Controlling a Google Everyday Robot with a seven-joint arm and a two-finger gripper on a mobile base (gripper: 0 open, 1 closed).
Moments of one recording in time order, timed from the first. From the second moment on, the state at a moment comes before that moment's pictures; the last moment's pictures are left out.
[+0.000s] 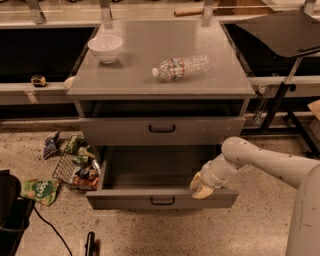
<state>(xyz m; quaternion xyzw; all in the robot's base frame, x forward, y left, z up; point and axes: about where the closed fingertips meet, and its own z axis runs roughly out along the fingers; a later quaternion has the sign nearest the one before) 0.550 -0.139 0.449 -0.73 0.64 0.18 0.19</state>
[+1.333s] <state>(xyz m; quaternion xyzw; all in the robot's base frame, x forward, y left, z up) 0.539 -0.138 0.444 -0.72 0.63 0.20 0.19</state>
